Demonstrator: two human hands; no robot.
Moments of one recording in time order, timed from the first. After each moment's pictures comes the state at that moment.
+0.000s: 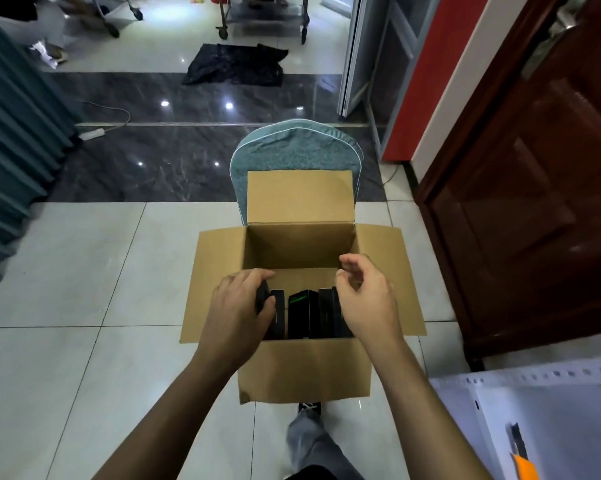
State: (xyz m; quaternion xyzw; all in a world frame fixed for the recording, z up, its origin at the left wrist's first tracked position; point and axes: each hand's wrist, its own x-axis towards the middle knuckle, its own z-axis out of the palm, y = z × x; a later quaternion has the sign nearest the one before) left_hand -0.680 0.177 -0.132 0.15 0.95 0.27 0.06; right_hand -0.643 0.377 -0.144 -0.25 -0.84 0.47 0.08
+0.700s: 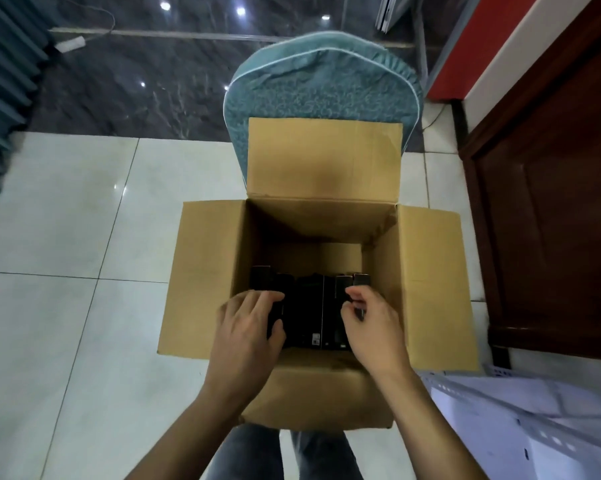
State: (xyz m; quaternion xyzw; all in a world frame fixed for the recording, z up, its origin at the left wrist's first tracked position) left_hand -0.743 0.194 -0.265 0.10 0.96 0.22 0.14; right_hand -0.716 0.398 -0.308 -0.26 -0.85 0.44 -0.11
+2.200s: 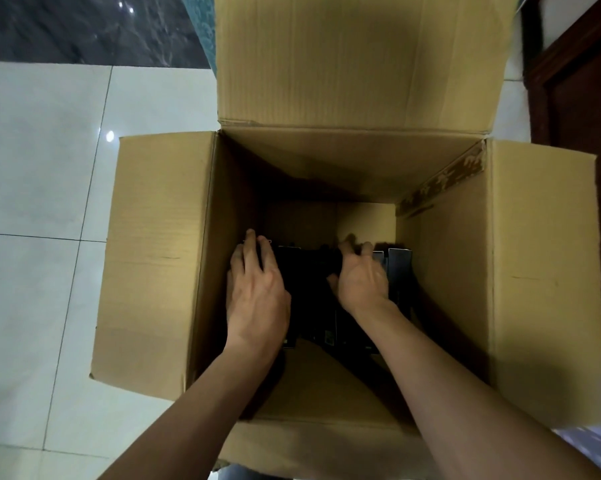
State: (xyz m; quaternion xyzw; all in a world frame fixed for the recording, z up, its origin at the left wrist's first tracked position) left_hand -0.808 0.225 -0.433 0.05 0.98 0.06 0.21; right_hand -0.812 0.387 -0.510 -0.18 -0.91 0.20 -0.33
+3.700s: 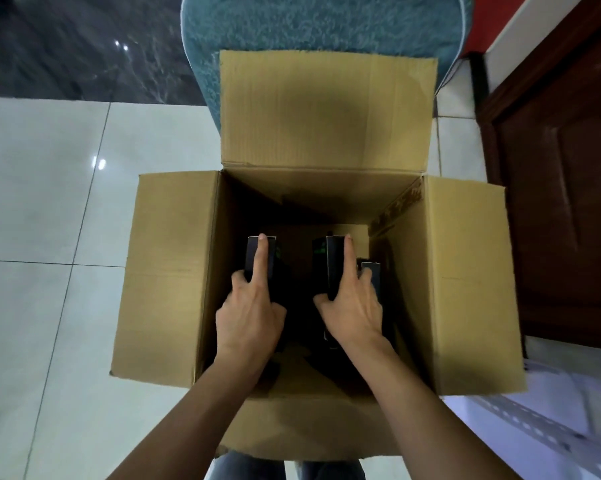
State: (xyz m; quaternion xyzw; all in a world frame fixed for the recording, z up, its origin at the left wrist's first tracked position) left_hand -0.796 0.224 -0.369 0.01 0.96 0.20 0.22; right_hand -0.772 0.382 -0.406 -0.26 -0.90 0.29 -0.18
